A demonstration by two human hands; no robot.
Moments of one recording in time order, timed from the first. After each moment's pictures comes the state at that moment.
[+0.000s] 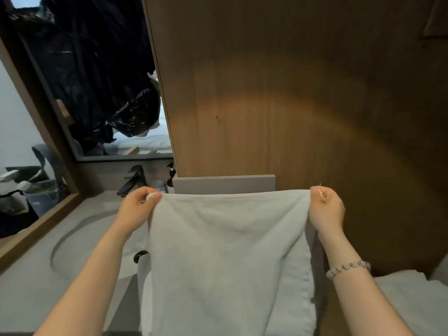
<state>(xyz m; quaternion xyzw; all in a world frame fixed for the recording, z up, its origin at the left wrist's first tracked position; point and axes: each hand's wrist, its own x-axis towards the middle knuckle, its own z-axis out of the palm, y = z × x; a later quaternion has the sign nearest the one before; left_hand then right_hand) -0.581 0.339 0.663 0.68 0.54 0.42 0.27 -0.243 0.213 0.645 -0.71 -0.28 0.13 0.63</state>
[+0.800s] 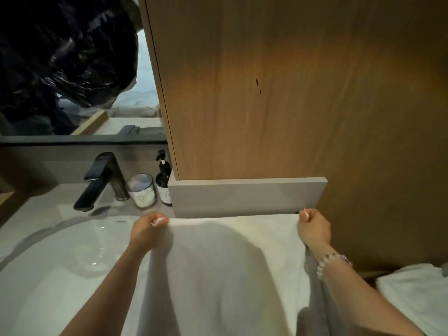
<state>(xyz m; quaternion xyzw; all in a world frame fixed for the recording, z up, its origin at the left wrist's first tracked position) -0.576 0.555 0.511 0.64 0.62 0.27 0.37 -0.237 0.425 0.503 -0.88 -0.23 0.16 0.37</state>
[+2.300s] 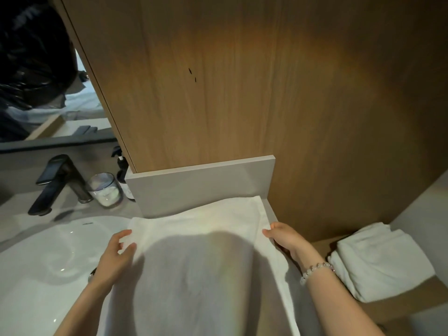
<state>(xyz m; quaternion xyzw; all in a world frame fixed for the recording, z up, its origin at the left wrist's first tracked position) -0.587 0.492 0.477 0.62 0.61 0.28 0.41 -0.246 0.335 0.511 -0.80 -0.25 0.43 0.32</state>
